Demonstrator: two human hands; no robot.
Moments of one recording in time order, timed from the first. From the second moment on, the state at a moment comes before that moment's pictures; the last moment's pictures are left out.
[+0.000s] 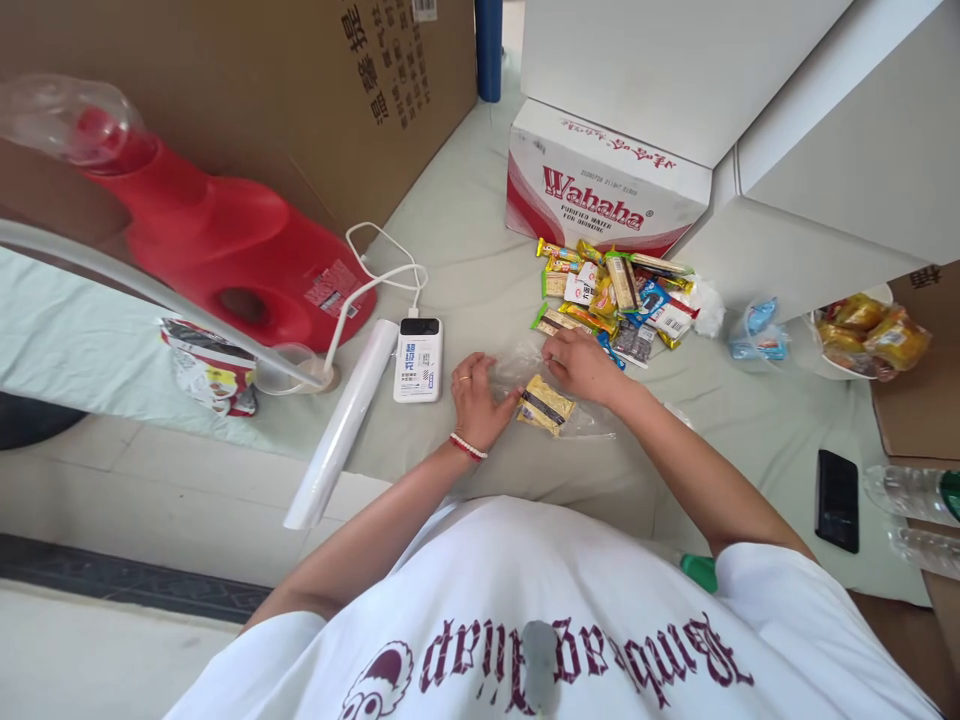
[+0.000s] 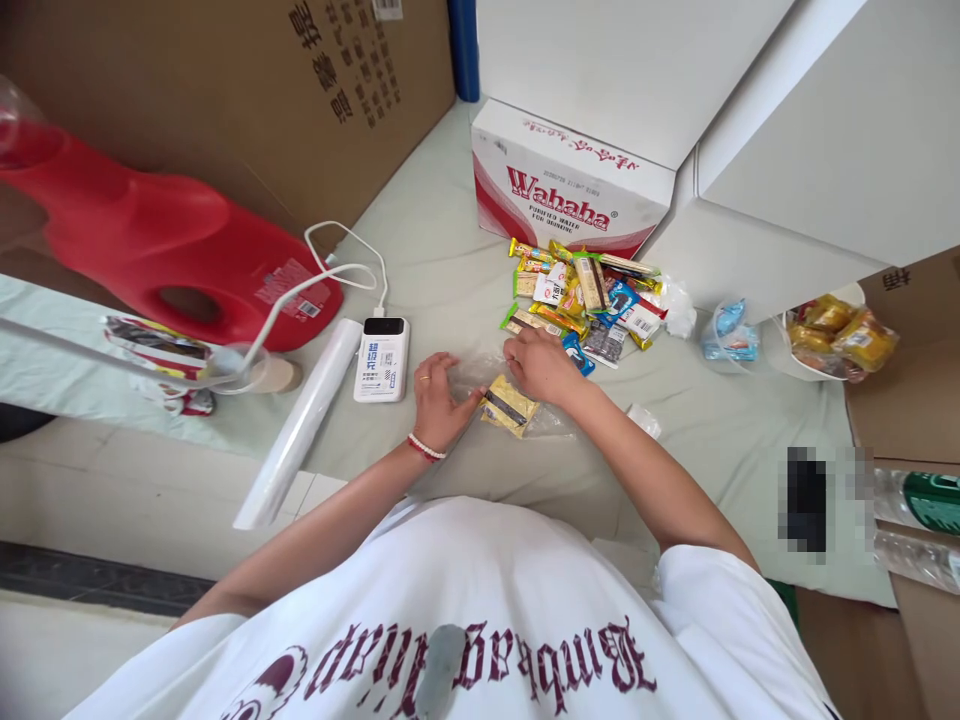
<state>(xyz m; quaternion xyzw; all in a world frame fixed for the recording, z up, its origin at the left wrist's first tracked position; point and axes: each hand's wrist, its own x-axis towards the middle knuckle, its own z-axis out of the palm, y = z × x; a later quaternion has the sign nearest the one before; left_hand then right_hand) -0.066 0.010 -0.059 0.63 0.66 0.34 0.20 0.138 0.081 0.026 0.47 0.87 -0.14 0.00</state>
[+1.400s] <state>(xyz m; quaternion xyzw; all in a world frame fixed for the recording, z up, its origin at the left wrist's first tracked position) -0.110 -0.010 0.020 0.60 0.59 0.21 0.50 0.118 -0.037 -0.024 0.49 0.81 -0.28 -0.17</state>
